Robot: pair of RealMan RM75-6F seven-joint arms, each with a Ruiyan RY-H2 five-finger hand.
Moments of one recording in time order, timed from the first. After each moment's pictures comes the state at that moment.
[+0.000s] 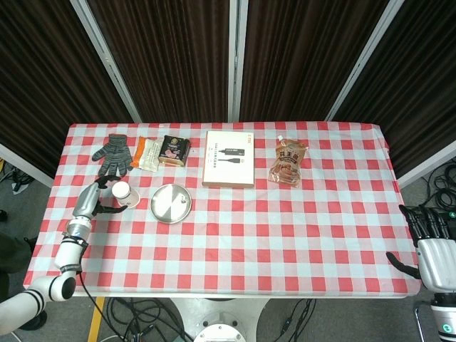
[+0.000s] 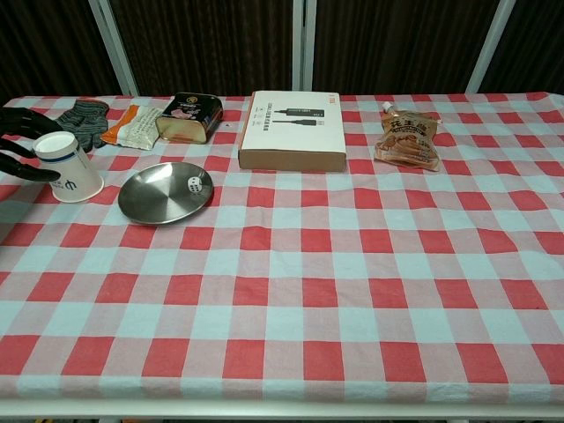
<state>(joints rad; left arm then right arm) -0.53 -1.61 -0.21 -0.98 1.19 0.87 -0.60 0.05 -1.05 0.05 -1.64 -1.58 1.56 0.02</state>
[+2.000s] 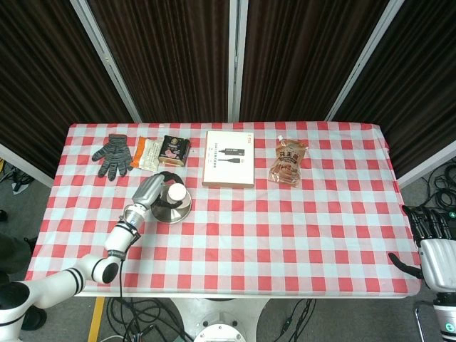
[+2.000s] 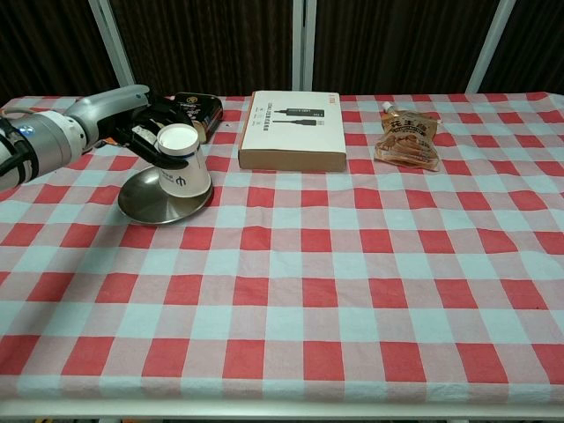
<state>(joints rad) -0.75 -1.71 -0.26 -1.08 1.21 0.79 -0.36 0.05 -1.06 0.05 -1.61 -1.56 1.54 0.07</state>
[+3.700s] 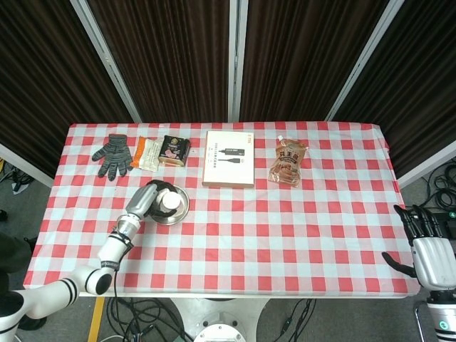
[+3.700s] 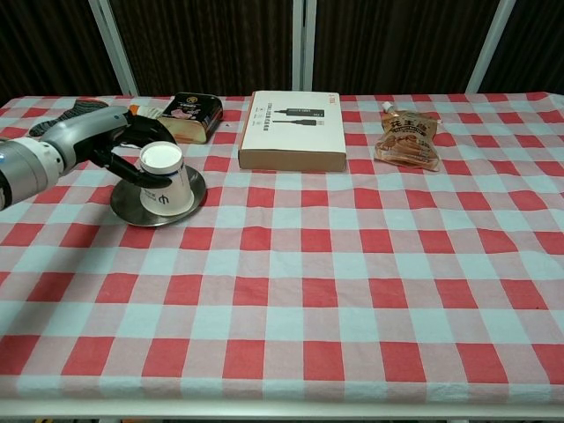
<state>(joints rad) -0.68 -1.71 -0.21 -1.10 1.27 0.85 -0.43 0.06 -1.07 0.05 -1.61 -1.58 1.53 0.06</state>
